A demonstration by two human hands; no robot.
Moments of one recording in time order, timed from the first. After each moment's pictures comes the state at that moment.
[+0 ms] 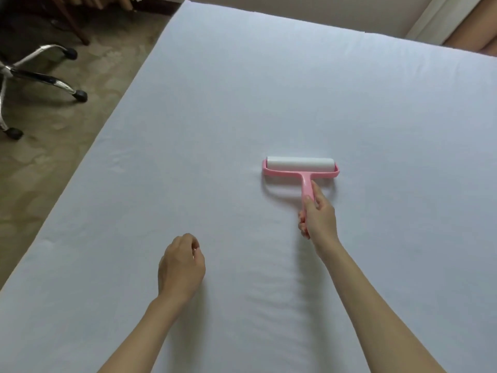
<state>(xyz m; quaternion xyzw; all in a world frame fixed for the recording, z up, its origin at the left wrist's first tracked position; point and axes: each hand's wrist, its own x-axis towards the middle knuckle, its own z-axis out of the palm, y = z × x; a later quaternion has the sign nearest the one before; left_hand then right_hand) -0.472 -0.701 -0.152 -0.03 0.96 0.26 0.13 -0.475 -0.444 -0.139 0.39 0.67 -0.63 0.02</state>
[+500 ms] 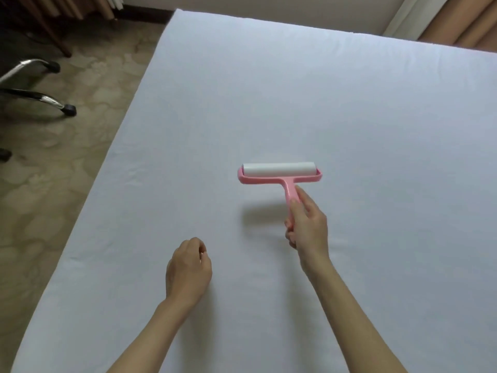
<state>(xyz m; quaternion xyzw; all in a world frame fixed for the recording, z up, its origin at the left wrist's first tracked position) -0.497 -0.753 -0.140 0.02 0.95 0.27 0.16 -0.475 -0.547 -0.084 0.41 0.64 -0.65 -0.07</state>
